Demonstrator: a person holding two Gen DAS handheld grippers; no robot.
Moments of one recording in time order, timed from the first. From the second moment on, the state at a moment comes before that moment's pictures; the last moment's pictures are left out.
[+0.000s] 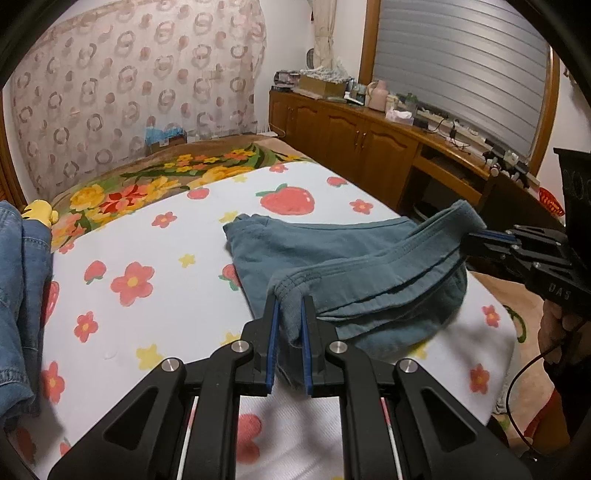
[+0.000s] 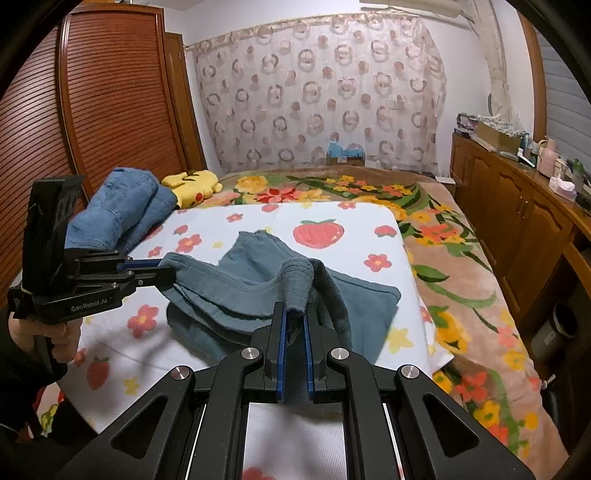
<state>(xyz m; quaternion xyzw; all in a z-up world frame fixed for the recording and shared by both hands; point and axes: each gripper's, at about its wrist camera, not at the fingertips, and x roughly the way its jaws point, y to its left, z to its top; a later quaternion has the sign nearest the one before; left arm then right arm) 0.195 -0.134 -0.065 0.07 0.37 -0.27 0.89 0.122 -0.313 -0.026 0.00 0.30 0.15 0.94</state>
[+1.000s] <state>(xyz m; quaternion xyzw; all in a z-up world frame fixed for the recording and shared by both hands) 0.207 -0.131 -0.094 0.08 0.41 -0.28 0.87 0.156 -0.311 -0.055 -0.07 0.37 0.13 0.92</state>
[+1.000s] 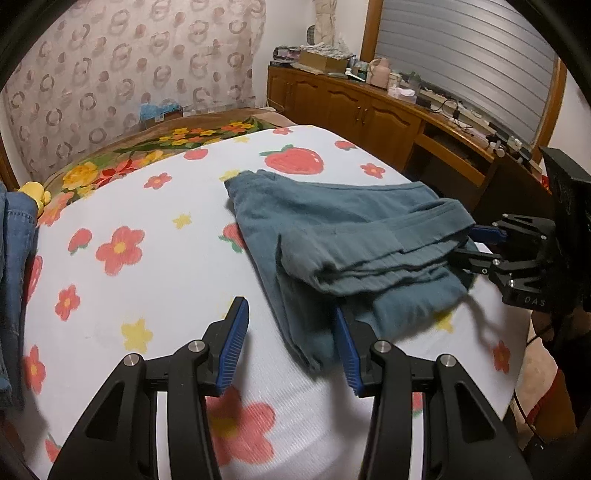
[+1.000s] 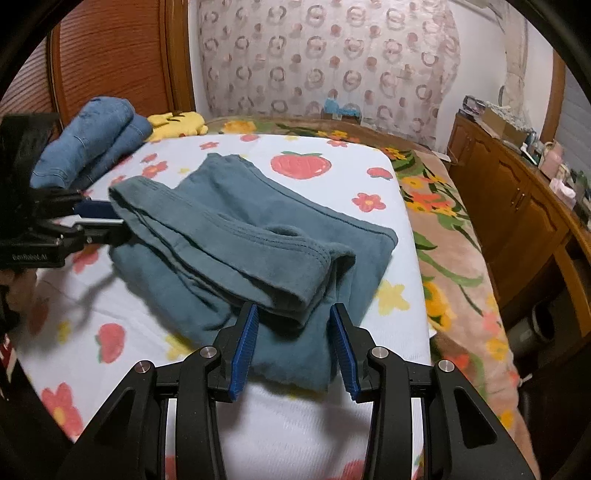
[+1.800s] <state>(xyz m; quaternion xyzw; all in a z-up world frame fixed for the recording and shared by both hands) 0.256 -0.151 -0.081 0.08 0.39 -0.24 0.88 0.197 -0.331 -0.041 -0.01 0.32 0.10 0.94</state>
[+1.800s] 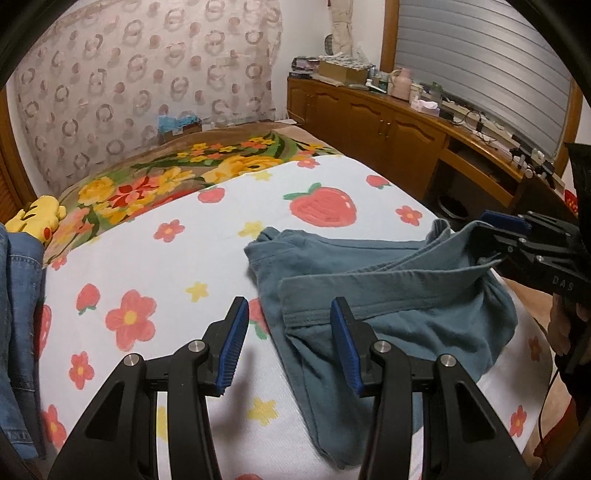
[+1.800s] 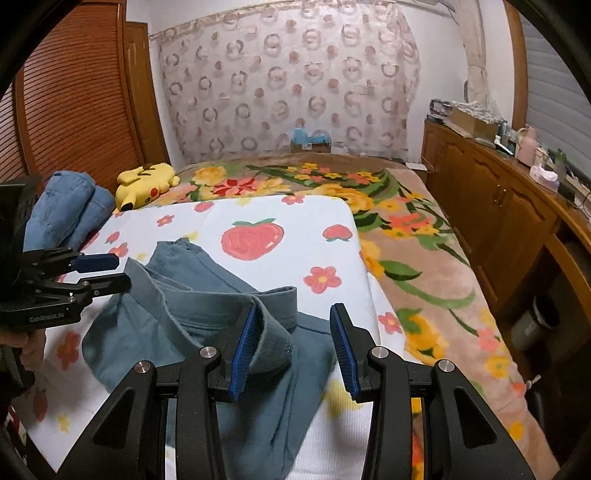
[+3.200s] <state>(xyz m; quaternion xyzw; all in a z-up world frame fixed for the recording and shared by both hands) 0.250 -0.154 -0.049 0.04 0.31 -0.27 0.91 0.212 -0.340 -0.042 -0.02 0.29 0.16 0.94</state>
